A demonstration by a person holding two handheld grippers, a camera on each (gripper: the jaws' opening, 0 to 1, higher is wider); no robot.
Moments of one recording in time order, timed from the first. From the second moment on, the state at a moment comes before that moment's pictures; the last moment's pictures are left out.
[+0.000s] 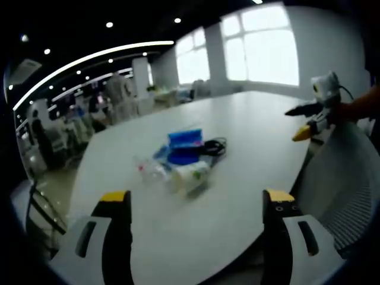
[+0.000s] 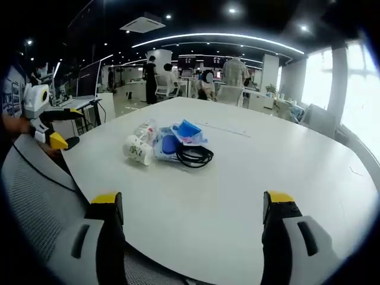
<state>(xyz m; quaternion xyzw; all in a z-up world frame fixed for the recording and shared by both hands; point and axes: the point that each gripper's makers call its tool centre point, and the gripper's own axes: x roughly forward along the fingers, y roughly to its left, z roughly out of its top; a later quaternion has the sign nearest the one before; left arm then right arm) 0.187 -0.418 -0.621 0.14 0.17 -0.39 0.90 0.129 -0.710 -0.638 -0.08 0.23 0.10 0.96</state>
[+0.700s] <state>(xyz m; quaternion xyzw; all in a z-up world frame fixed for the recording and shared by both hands) 0.187 -0.417 -0.625 0.14 0.18 -0.38 0.89 0.129 -0.709 -0.638 -0.07 0.23 0.10 0.97</state>
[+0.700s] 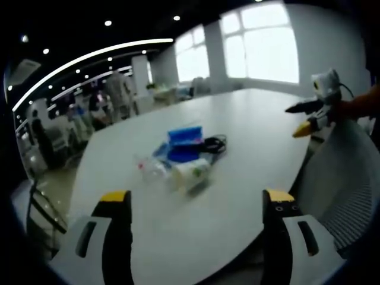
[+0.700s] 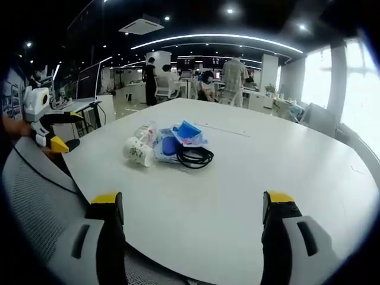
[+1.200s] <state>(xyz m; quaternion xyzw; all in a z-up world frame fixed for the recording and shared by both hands) 0.190 -0.415 -0.620 0.13 0.17 -0.38 0.90 0.129 -0.710 -0.639 -0.07 0.24 0.10 0.96</state>
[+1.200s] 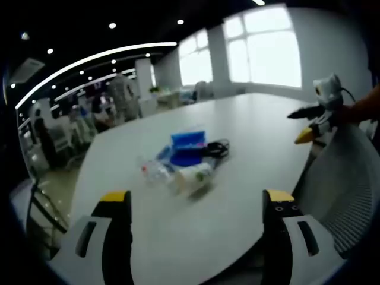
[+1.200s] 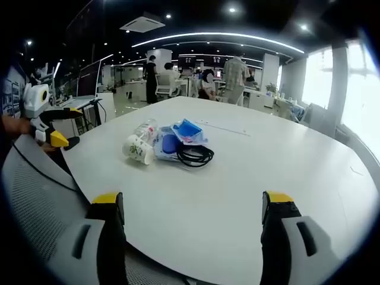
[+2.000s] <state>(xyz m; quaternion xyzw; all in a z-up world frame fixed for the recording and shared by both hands) 0.188 -0.415 -0.621 0.14 0.17 -0.38 0.90 0.129 -0.711 -0.634 -0.06 0.23 0.09 0.97</state>
